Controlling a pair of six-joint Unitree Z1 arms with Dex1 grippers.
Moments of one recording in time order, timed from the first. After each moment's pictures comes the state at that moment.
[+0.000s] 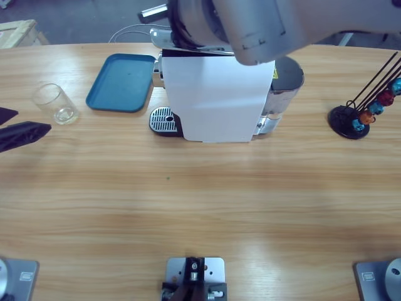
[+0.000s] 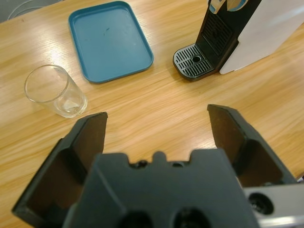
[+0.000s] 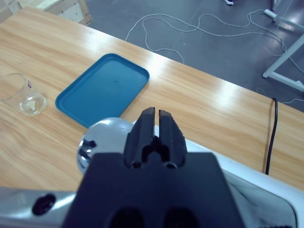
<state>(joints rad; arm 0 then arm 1) -0.75 0.97 -0.58 0.21 0.15 -0.16 0.98 2.00 -1.48 0.07 -0.47 0.25</state>
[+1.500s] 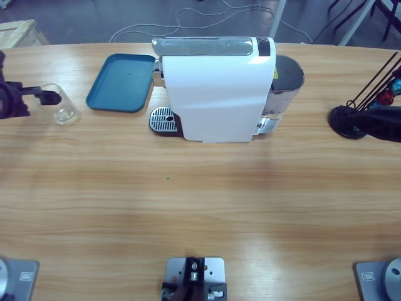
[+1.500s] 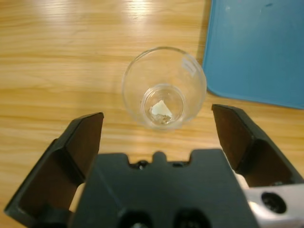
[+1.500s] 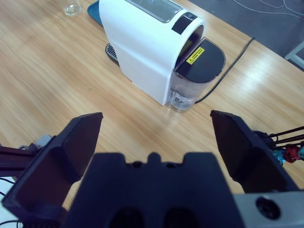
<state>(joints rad) -0.37 1.58 -0.66 -0.09 0.31 -0.24 0.98 1.09 -1.03 0.59 -0.24 0.16</state>
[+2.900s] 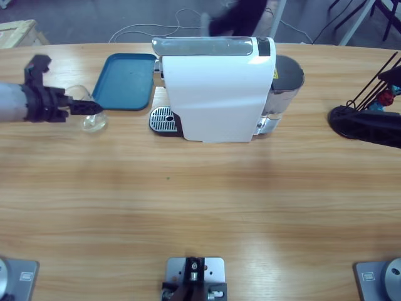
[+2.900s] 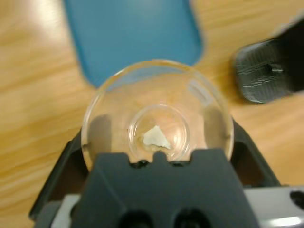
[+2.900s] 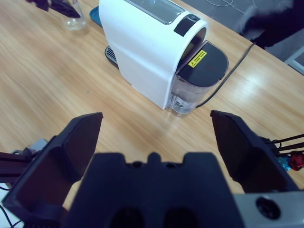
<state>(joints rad) -0.43 1.57 -0.69 -0.09 -0.10 -0.04 0.98 1.09 -0.96 0.49 -0.24 0.14</state>
